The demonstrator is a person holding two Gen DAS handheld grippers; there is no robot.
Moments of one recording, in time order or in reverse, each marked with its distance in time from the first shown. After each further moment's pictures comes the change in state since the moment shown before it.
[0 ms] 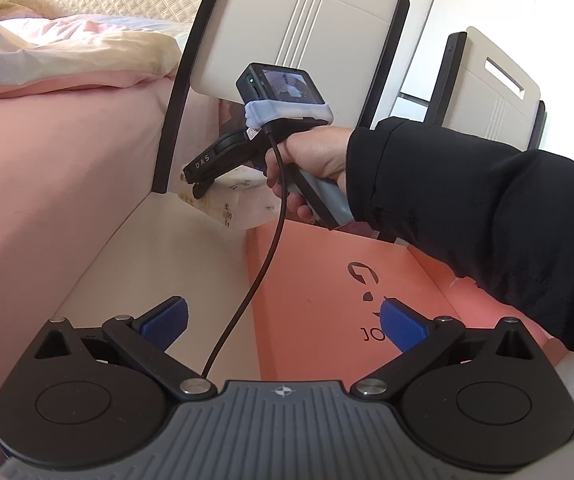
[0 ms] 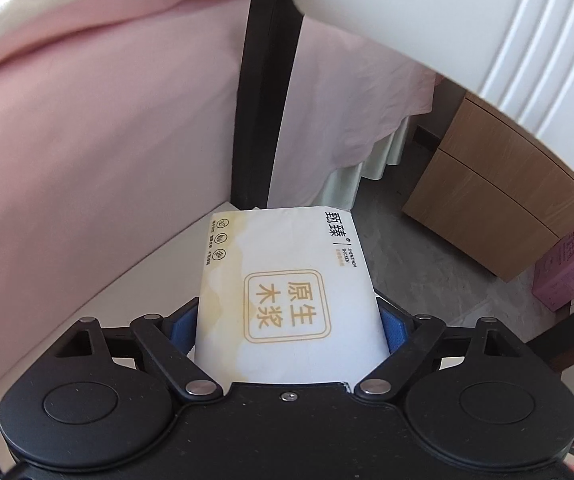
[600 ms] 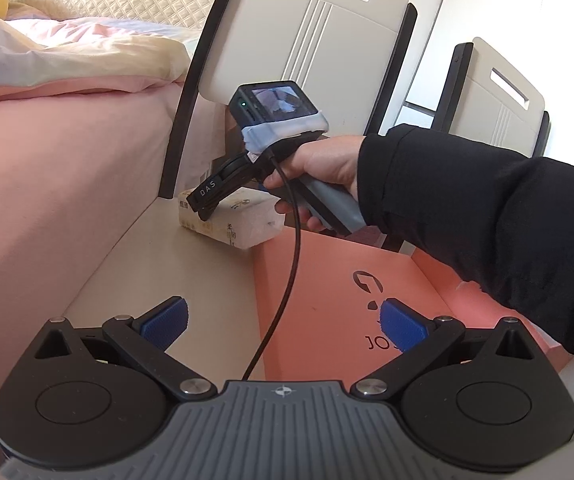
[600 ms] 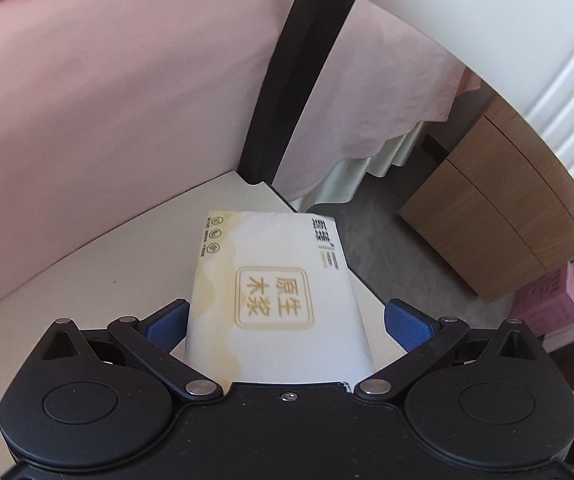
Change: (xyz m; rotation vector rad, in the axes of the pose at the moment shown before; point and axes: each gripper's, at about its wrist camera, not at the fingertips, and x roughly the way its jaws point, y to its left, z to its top) left arm -0.005 0.009 0.002 -0.025 -0.024 0.010; right arm 0.025 0.023 0.003 -0.188 0.077 -0.067
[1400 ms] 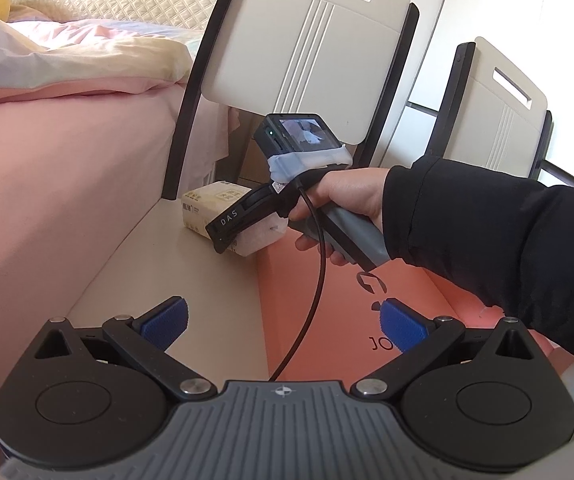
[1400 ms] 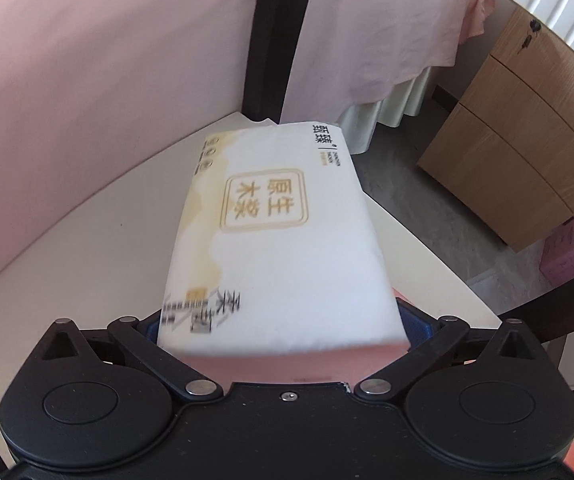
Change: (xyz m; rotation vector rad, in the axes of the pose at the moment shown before) left arm 0.000 0.000 0.001 0.005 -0.004 0.010; right arm 0.001 -0.015 -0.048 0.101 0.064 0.099
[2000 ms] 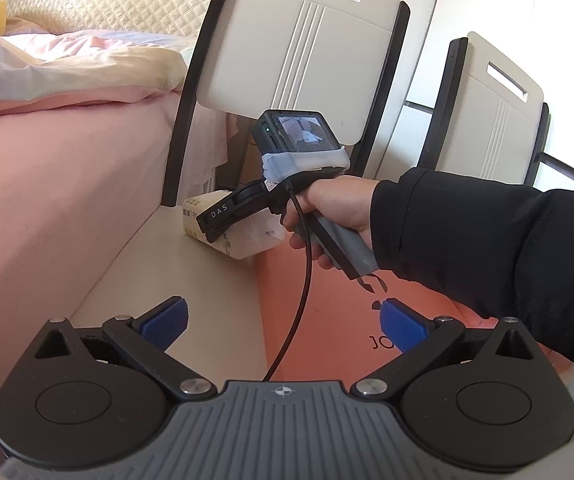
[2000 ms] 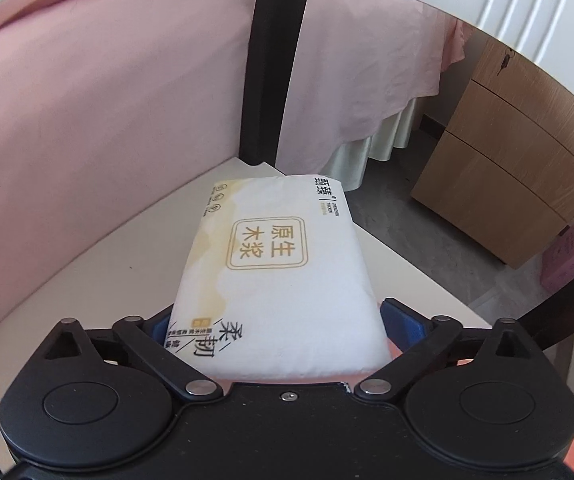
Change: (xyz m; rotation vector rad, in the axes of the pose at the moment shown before) left arm -0.001 -0.006 -0.004 0.034 -0.014 0.011; right arm -0.010 0.003 0.004 0.046 -0.111 -0.011
